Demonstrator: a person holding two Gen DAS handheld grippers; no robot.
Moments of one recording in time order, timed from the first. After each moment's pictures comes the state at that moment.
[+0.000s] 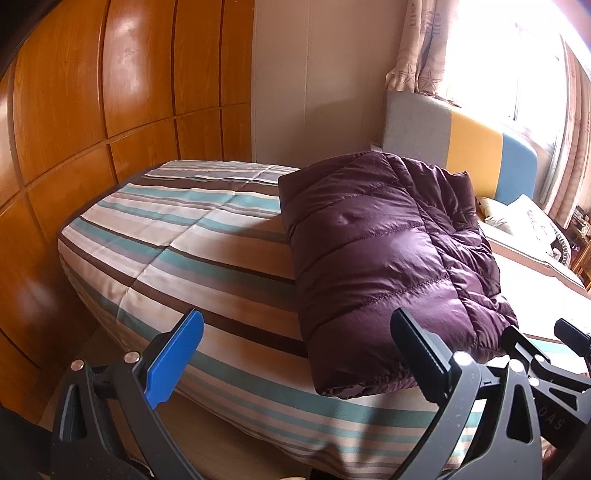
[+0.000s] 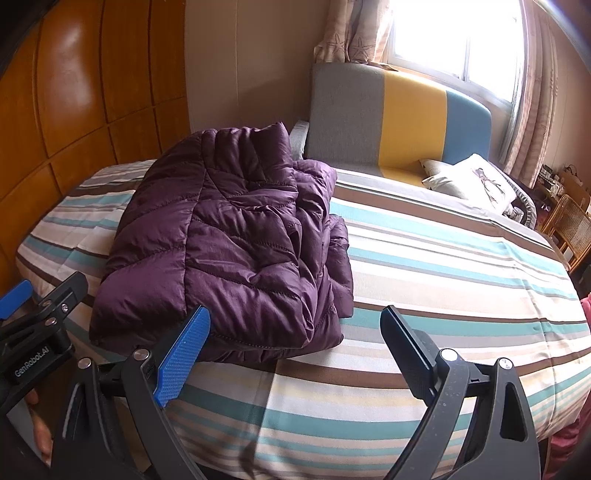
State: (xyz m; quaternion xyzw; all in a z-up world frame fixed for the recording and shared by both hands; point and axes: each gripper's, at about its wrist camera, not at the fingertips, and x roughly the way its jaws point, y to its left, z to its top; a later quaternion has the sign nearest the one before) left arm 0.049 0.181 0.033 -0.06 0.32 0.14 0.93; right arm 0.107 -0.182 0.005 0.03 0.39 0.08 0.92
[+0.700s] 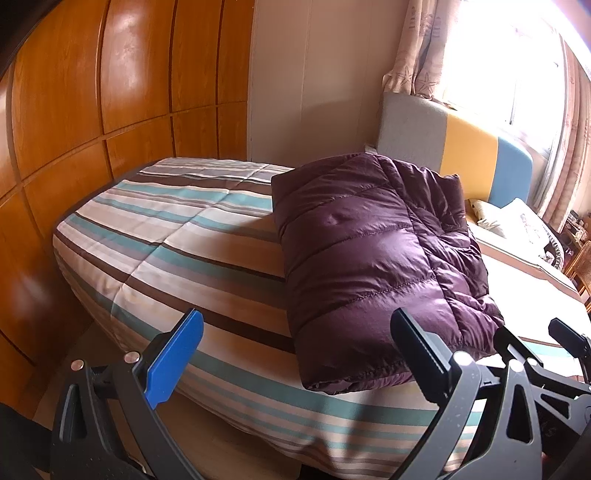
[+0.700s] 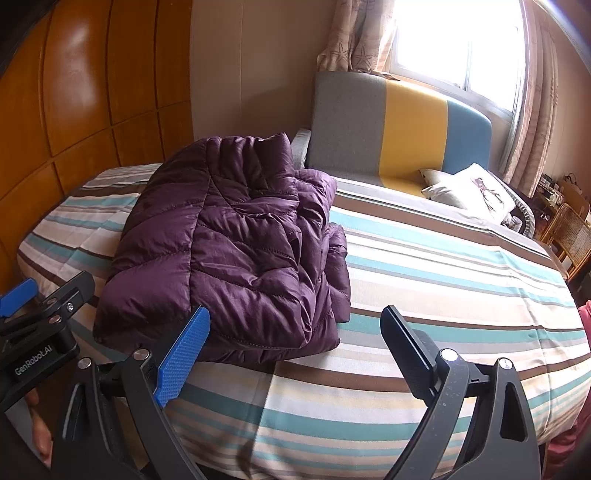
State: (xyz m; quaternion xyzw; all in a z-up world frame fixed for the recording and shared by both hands) left arm 0.045 0.177 0.036 -0.07 0.32 0.12 0.93; right arm 0.102 -0.182 0.009 0.02 0.38 0.08 0.92
